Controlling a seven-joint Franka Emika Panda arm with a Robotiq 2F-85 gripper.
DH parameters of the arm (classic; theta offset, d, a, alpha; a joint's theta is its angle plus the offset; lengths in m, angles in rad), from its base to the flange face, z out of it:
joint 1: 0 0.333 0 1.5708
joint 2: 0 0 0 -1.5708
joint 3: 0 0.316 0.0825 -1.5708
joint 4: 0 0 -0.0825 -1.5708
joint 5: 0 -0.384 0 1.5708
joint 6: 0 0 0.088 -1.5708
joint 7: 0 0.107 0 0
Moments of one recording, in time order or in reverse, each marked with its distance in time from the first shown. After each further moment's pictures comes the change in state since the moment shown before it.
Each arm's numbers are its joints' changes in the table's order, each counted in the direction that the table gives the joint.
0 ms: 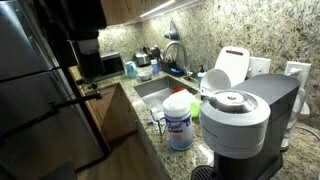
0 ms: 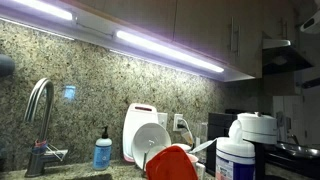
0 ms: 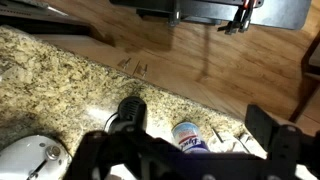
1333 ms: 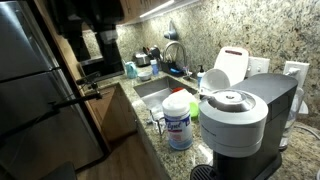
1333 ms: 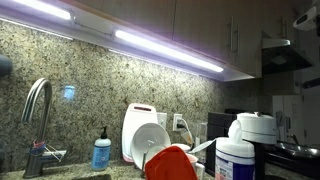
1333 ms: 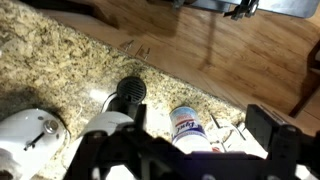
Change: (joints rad) arm 0.036 -0.015 0.023 0.000 -0.004 -0.089 -0.014
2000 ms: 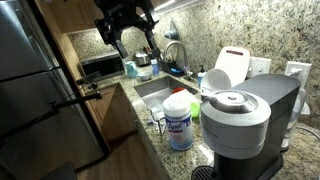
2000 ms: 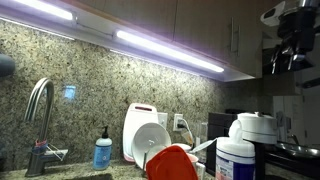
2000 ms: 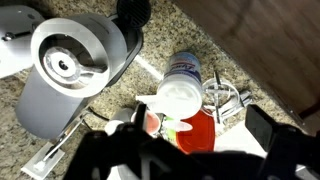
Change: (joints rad) arm 0.083 -0.182 0.125 -0.016 0.030 -0.346 -0.026
